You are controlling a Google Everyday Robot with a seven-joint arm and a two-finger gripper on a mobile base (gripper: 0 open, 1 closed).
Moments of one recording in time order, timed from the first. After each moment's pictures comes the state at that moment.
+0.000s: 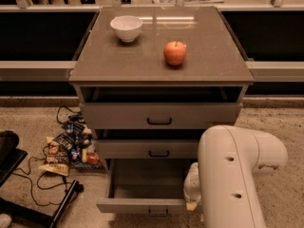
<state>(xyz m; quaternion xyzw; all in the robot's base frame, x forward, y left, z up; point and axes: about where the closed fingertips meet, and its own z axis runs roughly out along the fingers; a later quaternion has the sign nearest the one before) 0.504 -0.197 0.181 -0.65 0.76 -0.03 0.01</state>
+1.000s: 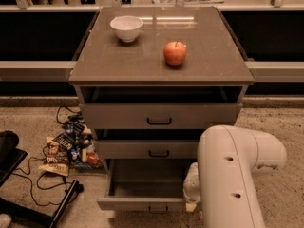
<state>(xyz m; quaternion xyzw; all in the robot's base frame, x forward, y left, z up) 0.501 -0.197 0.178 -0.65 0.76 -0.03 0.01</state>
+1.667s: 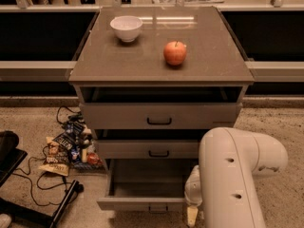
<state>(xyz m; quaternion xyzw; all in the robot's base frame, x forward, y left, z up) 0.487 -0.200 0.169 -0.64 0.77 -0.01 0.00</state>
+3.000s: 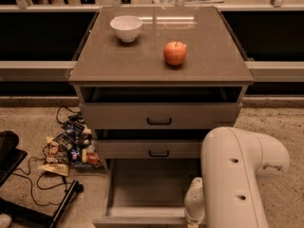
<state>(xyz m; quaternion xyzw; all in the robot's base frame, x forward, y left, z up) 0.399 -0.190 0.167 -0.64 0.77 0.04 -0.05</state>
